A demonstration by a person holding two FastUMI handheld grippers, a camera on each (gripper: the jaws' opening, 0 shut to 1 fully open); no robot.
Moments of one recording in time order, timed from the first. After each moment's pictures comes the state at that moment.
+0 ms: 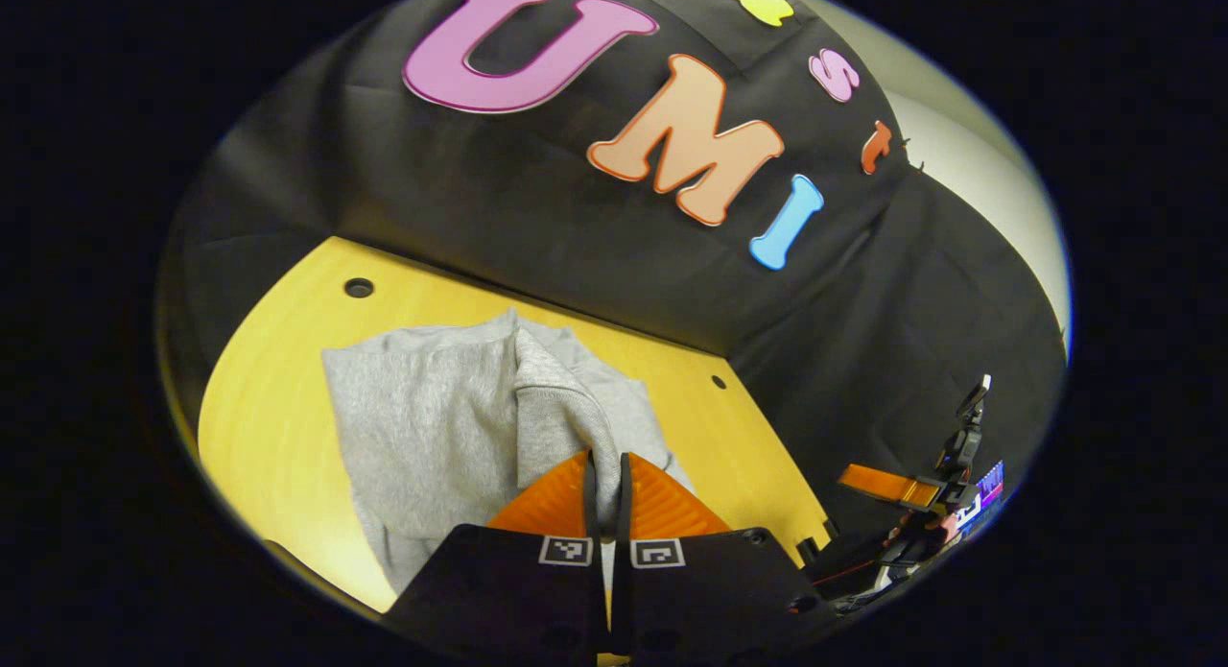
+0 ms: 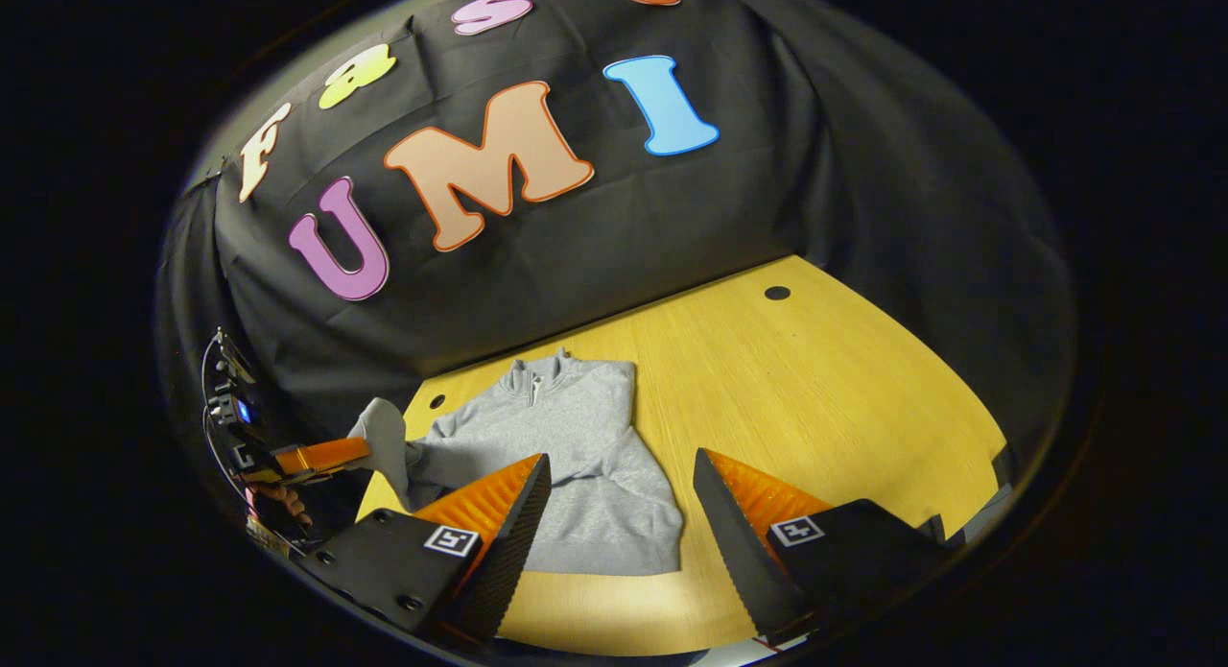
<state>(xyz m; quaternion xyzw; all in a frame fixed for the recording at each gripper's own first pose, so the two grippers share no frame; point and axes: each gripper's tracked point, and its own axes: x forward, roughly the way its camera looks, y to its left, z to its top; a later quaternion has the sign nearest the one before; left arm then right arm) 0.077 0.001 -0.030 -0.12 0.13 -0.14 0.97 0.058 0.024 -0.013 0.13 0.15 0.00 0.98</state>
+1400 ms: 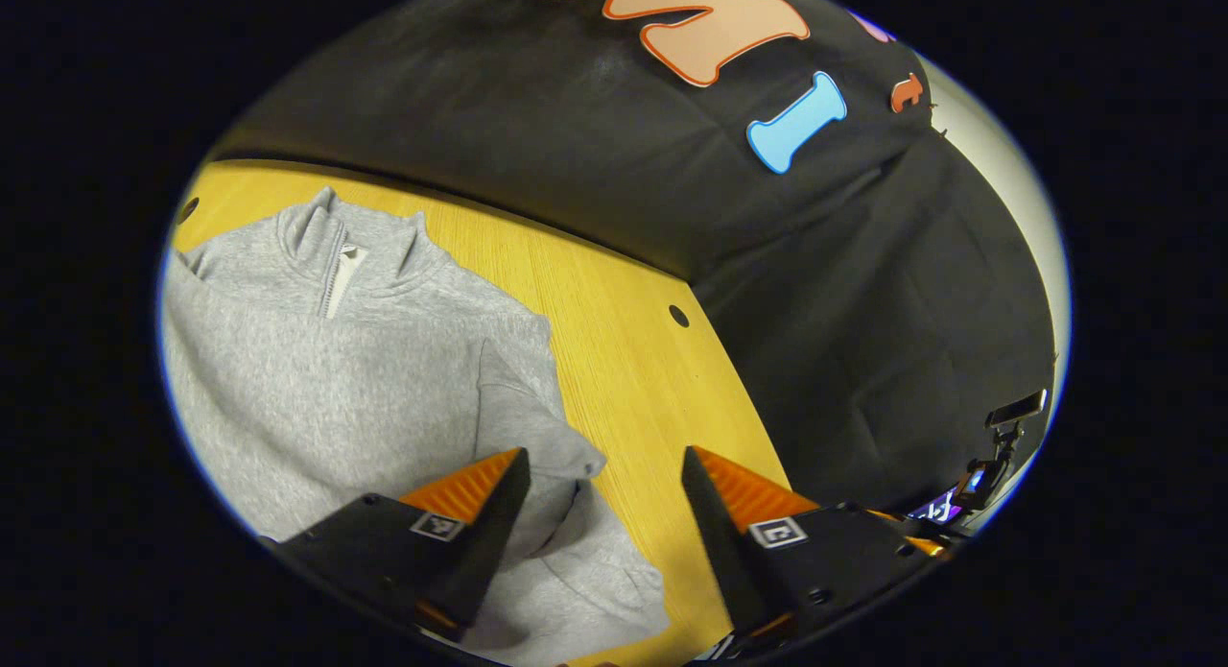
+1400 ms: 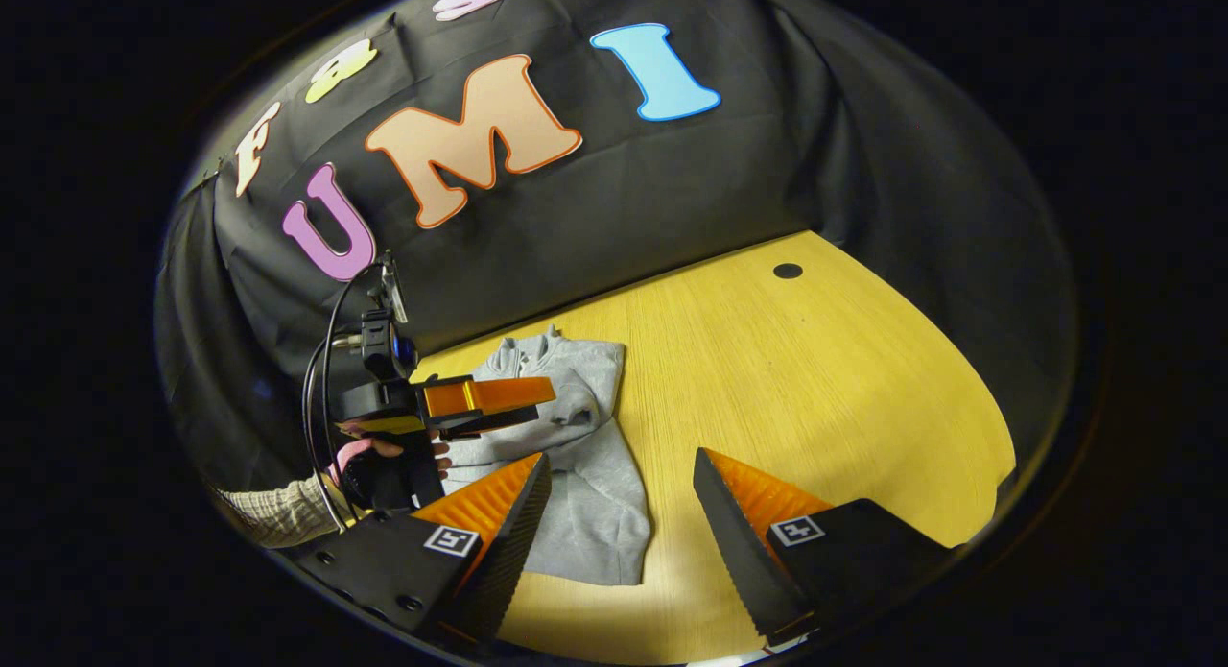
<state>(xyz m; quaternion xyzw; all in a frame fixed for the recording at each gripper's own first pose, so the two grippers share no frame) 0.252 -0.137 -0.135 -0.13 0.26 -0.19 0.94 0.099 0.001 -0.049 0.13 0.19 0.04 0.97</state>
